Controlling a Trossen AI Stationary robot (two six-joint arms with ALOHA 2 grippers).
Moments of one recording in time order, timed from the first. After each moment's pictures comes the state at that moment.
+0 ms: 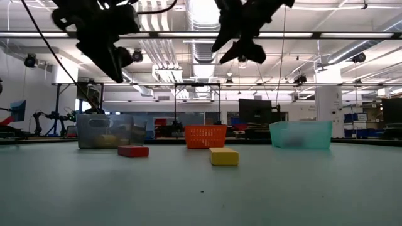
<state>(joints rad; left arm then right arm) 0.05 1.18 0.91 -0.74 0.10 -0.02 -0.23 1.59 1.39 -0.58 -0.16 0.58</state>
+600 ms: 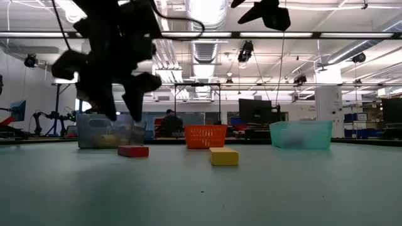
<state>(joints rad) 0.02 1.45 0.89 -0.56 0.18 0.49 -0.02 1.41 1.38 -0.71 -0.04 0.72</state>
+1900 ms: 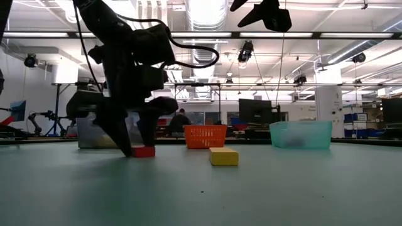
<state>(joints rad) 0.03 1.70 0.88 -0.35 0.19 0.68 0.02 1.42 1.38 -0.71 0.00 0.76</state>
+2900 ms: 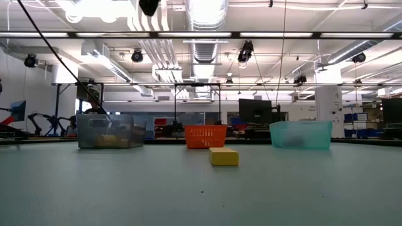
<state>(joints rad) 0.03 1.12 0.89 0.22 -0.03 0.01 0.16 1.42 1.35 -0.24 0.31 0.18</state>
